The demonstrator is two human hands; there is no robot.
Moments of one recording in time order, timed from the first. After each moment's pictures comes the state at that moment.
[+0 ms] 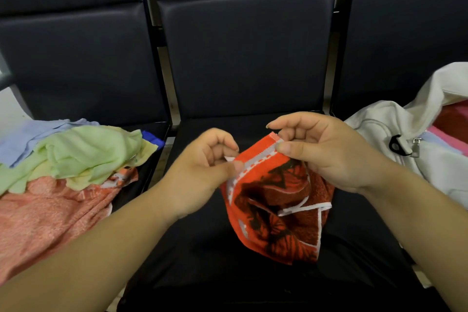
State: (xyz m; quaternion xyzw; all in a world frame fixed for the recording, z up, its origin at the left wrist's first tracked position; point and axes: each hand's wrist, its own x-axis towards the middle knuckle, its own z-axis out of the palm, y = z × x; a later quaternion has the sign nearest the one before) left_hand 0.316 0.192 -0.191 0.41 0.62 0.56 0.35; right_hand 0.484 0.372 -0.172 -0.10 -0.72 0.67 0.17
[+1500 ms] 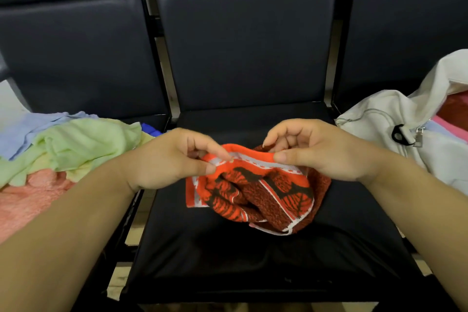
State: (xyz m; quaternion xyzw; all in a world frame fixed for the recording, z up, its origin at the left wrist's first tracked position) left_hand 0.260 0.178 -0.179 0.52 0.67 0.36 0.38; right_hand 0.479 0.386 -0.190 -0.08 -0.80 0.60 0.06
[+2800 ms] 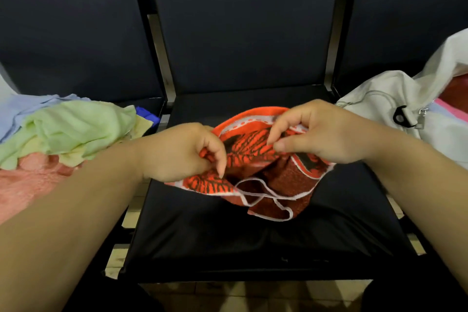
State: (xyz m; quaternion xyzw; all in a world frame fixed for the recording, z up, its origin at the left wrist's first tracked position) left_hand 0.283 0.187 -0.177 0.60 0.73 0.15 0.30; right_hand 0.480 0.384 -0.179 -0.11 -0.90 0.41 0.05
